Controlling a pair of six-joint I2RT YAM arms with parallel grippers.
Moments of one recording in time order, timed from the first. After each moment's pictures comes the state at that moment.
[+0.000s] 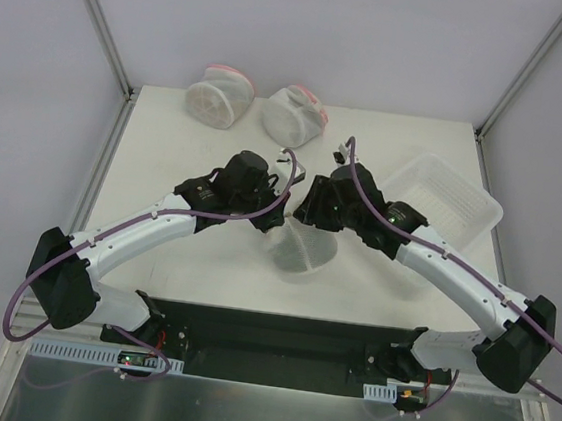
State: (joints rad) left arm -0.76 1.33 1.09 -0.46 0.24 -0.06; right arm 0.83 1.29 1.16 -0.57 0.07 0.77
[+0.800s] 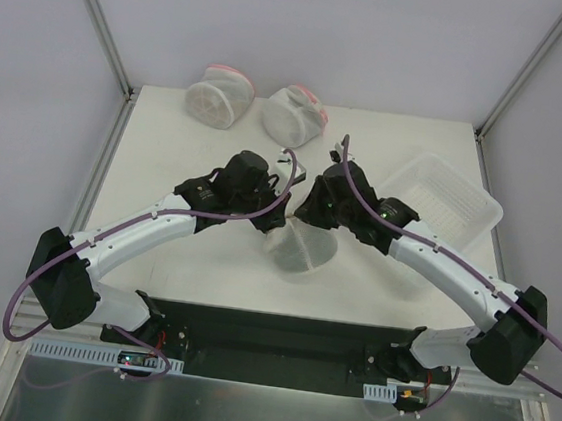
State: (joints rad) left arm -0.76 1.33 1.09 -0.46 0.26 -0.07; right arm 0.84 1.35 1.20 -0.55 0.09 0.81
